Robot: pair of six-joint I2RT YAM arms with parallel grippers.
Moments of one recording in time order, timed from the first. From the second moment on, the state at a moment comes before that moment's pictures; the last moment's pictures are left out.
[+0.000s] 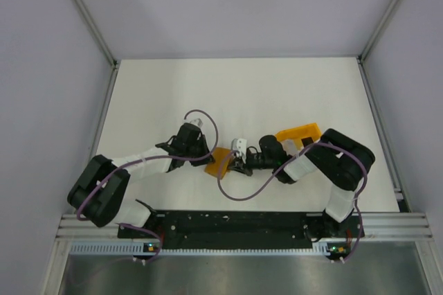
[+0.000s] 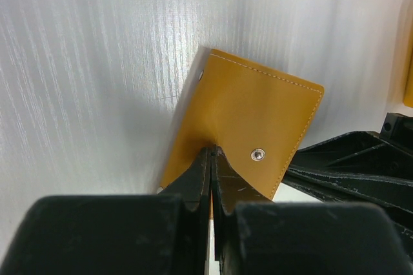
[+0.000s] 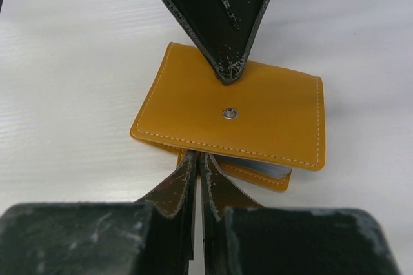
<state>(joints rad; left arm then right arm) -0.58 1.41 0.59 -0.05 0.14 -0.76 0.79 1.79 0.49 0.91 -0.60 -0.25</state>
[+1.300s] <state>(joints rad) -0.59 1.42 0.60 -0.06 0.14 -0.77 0.77 1.71 0.43 0.85 -0.75 -0.20</state>
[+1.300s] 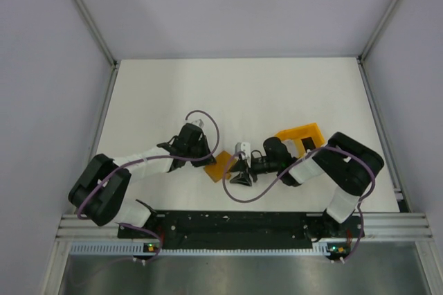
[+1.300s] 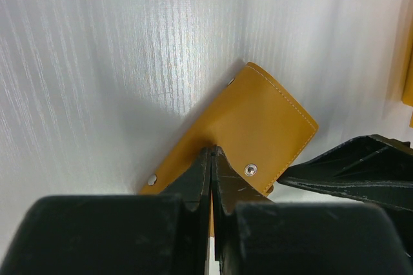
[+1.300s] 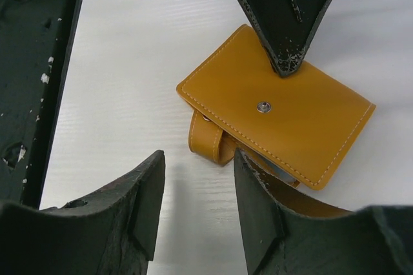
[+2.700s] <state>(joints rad) -0.58 1.42 0.59 -0.03 0.14 -0.79 0.81 1.89 0.46 1.14 -0.86 -0.07</state>
